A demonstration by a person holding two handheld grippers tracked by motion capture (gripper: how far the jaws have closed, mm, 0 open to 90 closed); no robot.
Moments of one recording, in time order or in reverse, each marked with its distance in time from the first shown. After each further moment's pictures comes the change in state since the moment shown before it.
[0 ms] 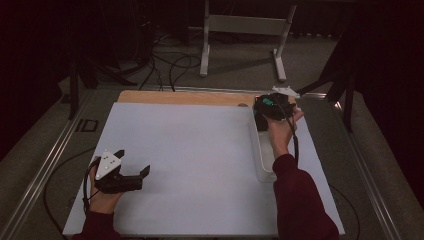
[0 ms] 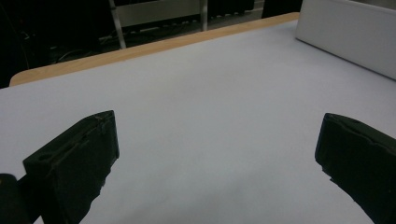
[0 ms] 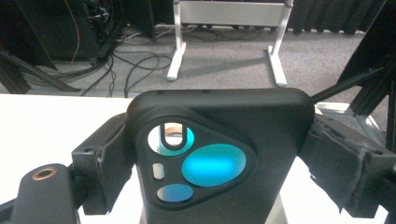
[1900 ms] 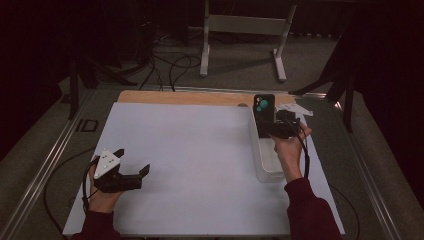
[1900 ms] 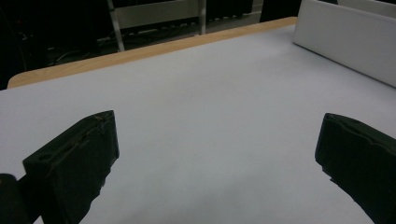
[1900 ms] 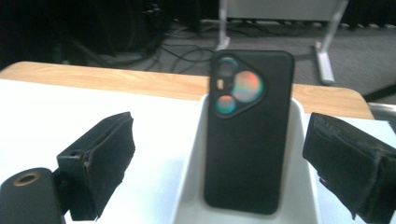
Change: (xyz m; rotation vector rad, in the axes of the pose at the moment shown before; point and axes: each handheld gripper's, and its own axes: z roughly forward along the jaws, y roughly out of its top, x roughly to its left) left arm 0.001 0.003 0.000 -0.006 -0.009 -0.011; right arm -0.006 -0.028 -0.074 -0.013 0.221 -0.022
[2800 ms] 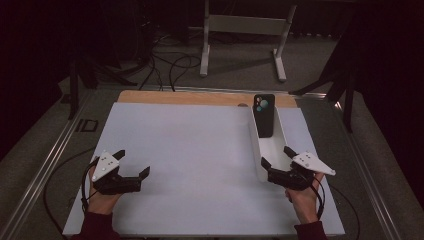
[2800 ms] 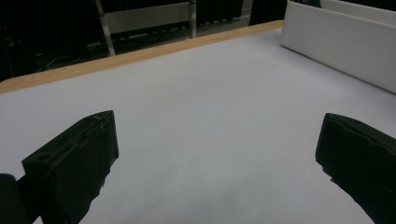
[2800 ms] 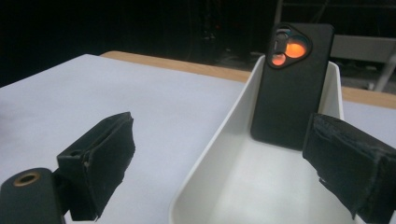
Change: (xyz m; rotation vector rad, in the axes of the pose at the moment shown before) left arm -0.002 -0.002 -0.005 -0.023 -0.047 0.025; right arm 0.004 -0.093 -0.095 -0.164 0.216 -0.101
